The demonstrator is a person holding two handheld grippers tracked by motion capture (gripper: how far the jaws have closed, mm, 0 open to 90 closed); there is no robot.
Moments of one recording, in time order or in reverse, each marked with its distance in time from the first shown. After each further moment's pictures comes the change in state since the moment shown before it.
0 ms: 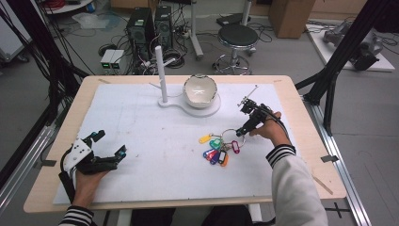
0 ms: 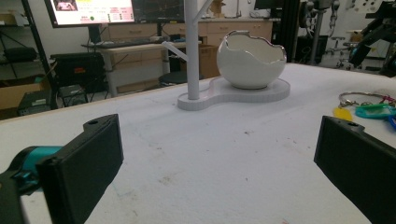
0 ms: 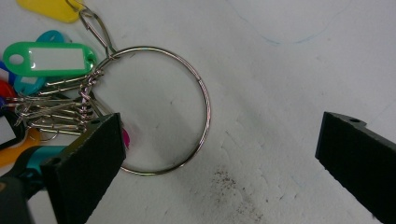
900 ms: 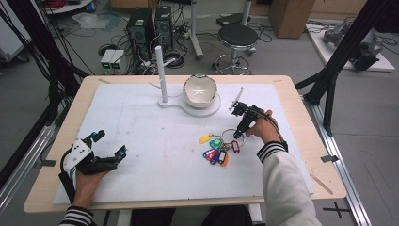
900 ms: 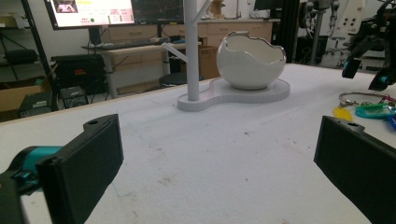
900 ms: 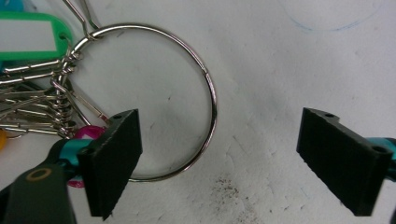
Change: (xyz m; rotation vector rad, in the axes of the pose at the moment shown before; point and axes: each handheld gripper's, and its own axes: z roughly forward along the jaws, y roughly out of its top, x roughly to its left) left arm -0.001 0.000 0.000 -0.004 -0.001 0.004; right arm 0.003 0.021 0.025 0.178 -0.010 -0.073
